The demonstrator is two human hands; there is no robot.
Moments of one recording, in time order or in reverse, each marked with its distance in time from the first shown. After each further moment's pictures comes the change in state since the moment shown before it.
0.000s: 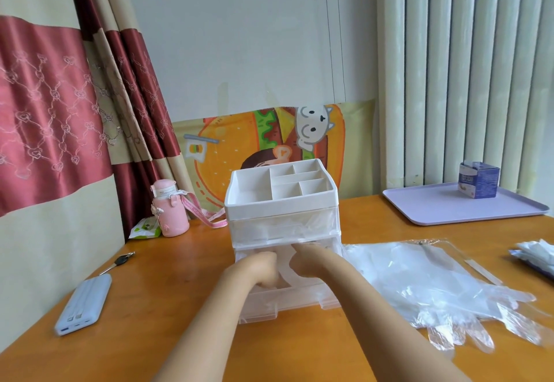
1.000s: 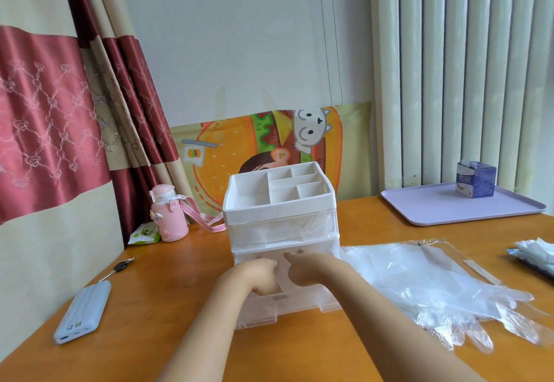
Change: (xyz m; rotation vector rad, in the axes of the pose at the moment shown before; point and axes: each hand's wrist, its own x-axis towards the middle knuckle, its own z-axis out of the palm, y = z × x) left_hand -0.017 0.008 -0.009 0.025 -0.030 -0.053; right_hand -0.025 -0.002 -0.007 -0.070 -0.077 -0.097
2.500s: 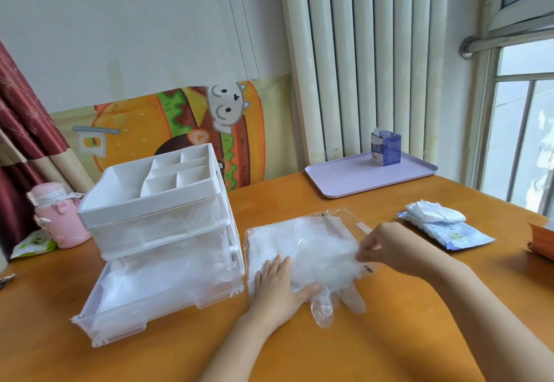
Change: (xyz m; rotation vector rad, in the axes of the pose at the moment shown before) left_hand 0.074 0.172 0.132 -0.212 0.179 0.144; right_hand -0.110 0.288 -0.008 0.160 0.441 0.127
